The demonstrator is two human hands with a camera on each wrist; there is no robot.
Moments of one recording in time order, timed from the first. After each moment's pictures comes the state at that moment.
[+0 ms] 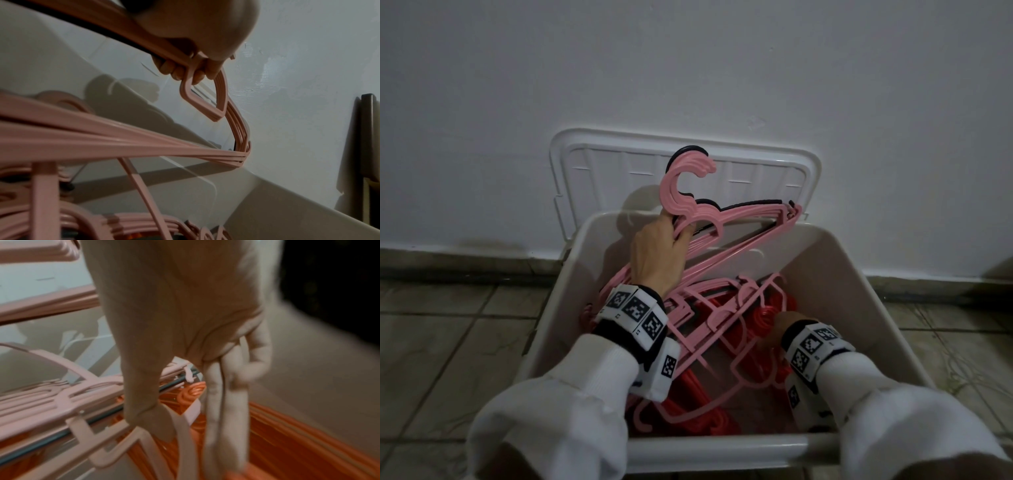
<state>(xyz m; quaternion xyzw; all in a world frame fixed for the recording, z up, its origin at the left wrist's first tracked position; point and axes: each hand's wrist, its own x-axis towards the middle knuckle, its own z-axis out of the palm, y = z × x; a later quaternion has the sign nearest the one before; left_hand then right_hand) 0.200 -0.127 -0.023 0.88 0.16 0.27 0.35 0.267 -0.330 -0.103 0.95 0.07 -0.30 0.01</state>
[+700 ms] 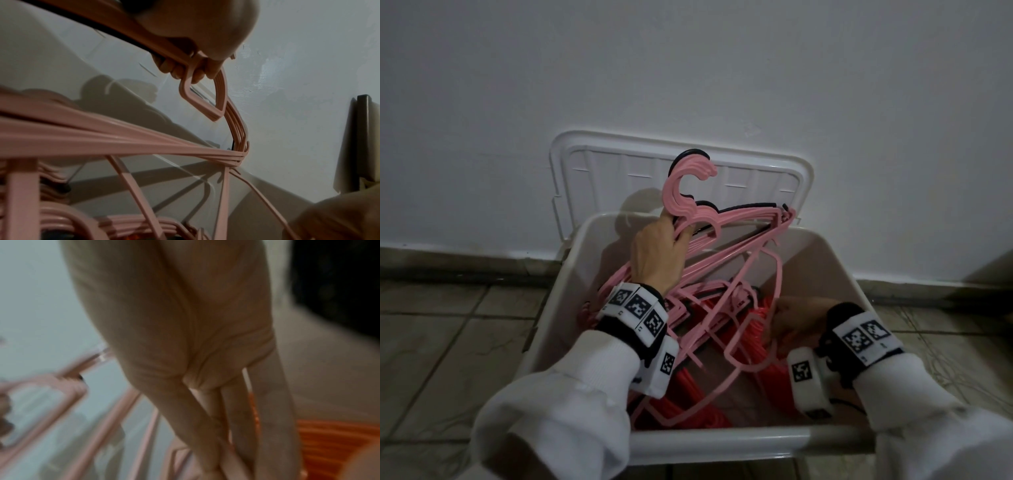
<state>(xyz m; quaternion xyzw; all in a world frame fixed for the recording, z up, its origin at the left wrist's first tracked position) 0.194 -0.132 -0.014 0.88 0.16 0.27 0.35 0.269 -0.340 -0.050 0.88 0.11 -0.42 -0.17</state>
